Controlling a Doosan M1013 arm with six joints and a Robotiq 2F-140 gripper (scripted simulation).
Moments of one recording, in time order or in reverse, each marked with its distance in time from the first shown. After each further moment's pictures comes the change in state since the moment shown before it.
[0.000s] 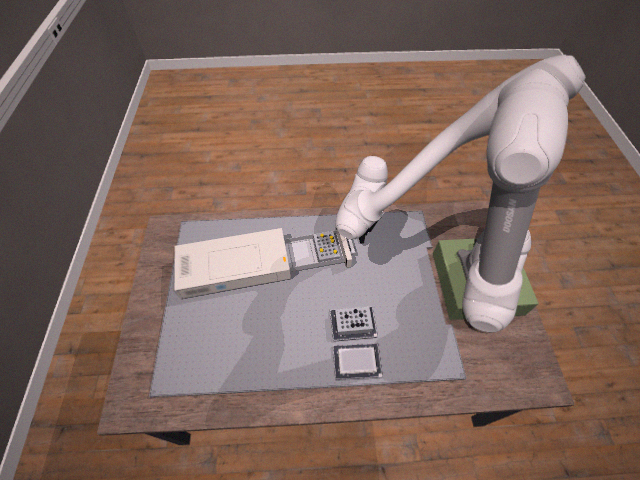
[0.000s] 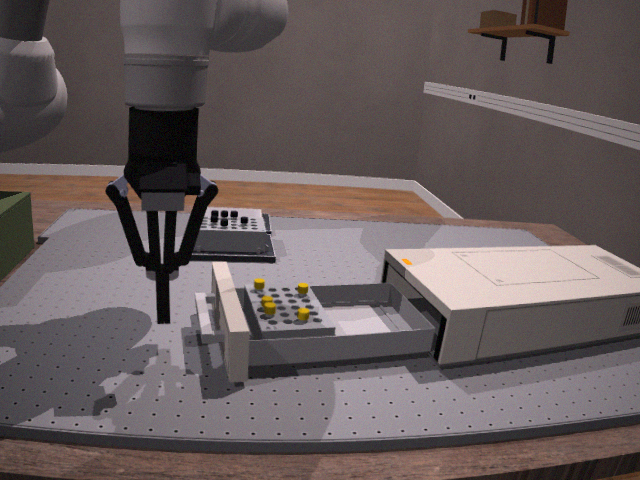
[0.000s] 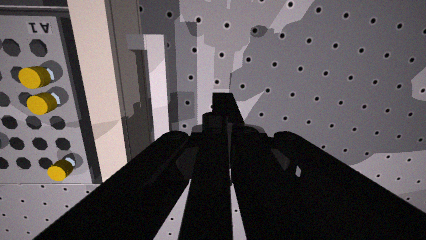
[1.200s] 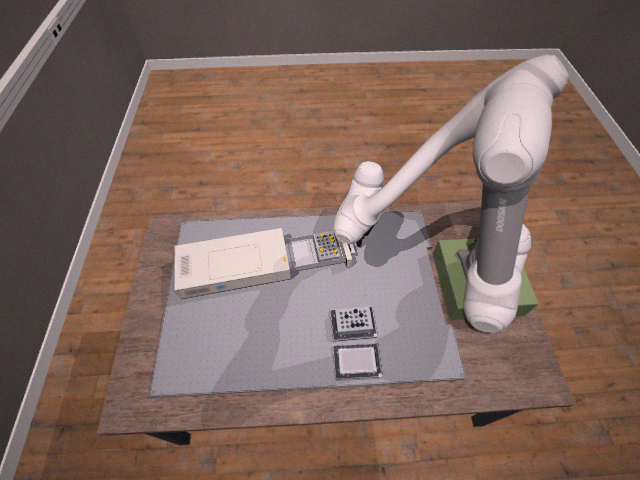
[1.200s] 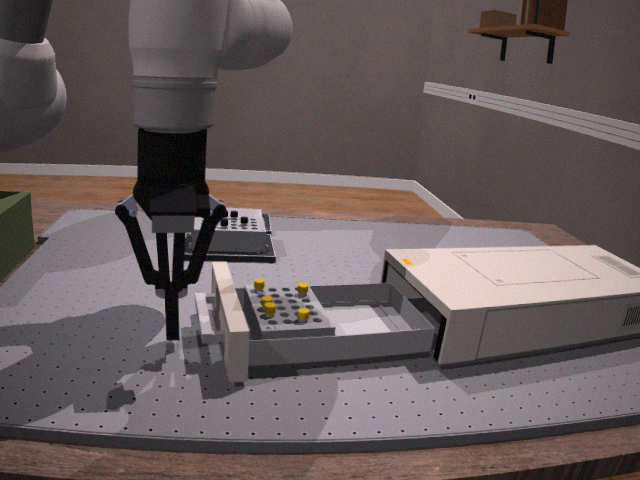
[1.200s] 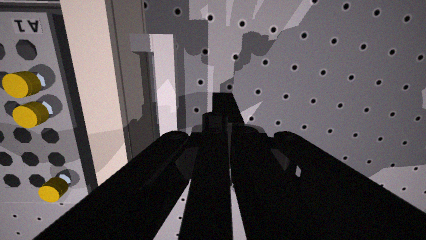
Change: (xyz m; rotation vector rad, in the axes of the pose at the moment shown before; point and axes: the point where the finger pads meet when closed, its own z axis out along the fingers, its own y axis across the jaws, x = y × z) arm 0.000 -0.010 0.023 0.000 0.000 0.000
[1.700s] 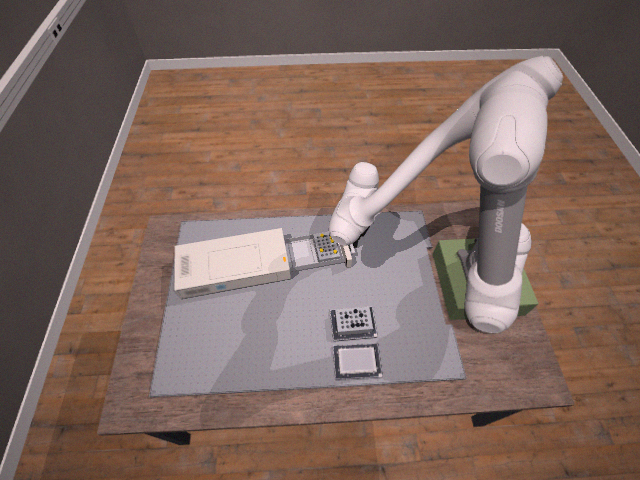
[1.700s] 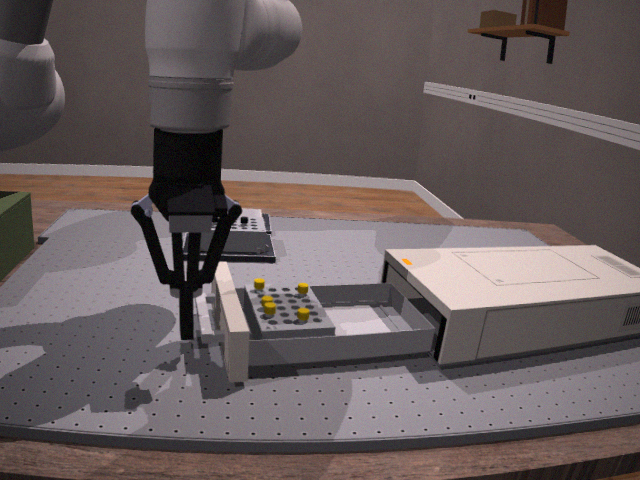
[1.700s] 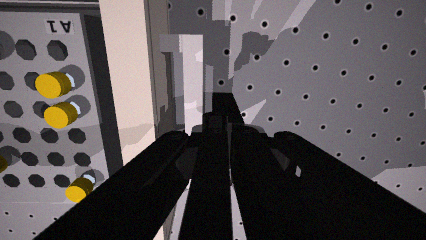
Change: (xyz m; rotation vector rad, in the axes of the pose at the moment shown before) arm 0.000 -0.017 0.000 0.000 0.000 0.000
